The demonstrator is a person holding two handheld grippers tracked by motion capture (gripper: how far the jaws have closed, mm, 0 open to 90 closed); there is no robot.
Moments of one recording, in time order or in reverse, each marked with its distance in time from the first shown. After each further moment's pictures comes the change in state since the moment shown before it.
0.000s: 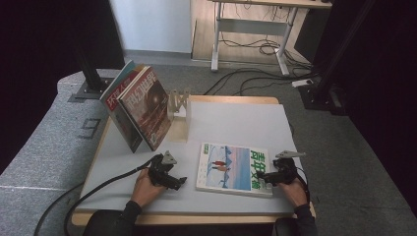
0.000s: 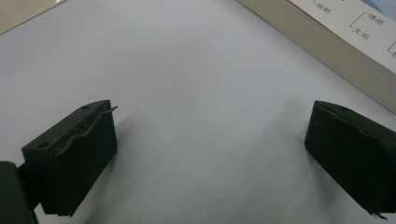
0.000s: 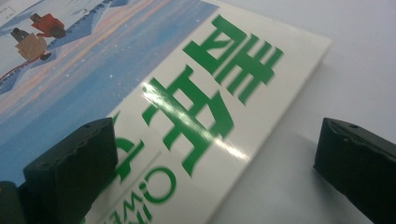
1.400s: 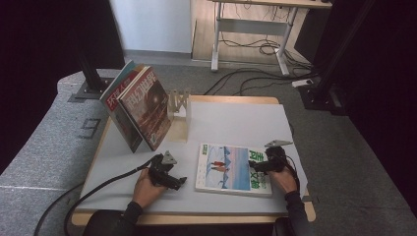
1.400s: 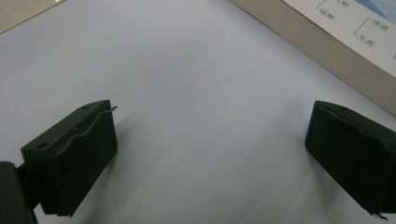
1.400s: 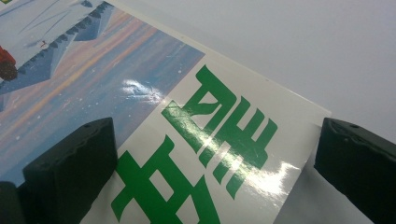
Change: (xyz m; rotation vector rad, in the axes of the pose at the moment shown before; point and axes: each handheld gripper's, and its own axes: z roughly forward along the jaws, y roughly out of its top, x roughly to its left) left arm 0.000 0.000 0.000 0.000 0.000 -0.001; right arm 0.004 0.036 0.030 0.033 -0.070 -0.050
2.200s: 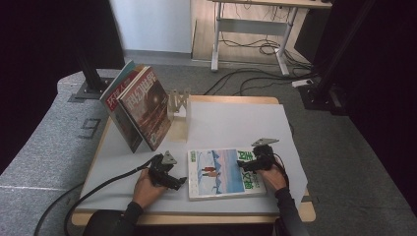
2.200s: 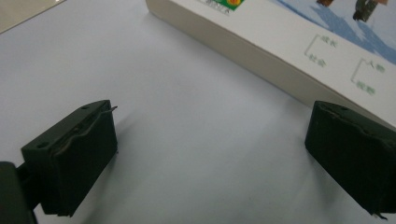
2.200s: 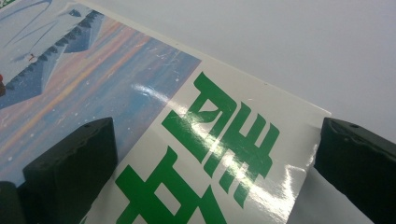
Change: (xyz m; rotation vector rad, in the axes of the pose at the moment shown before) left arm 0.000 0.000 0.000 0.000 0.001 0.000; right arm 0.030 0.018 0.021 0.004 0.060 -0.072
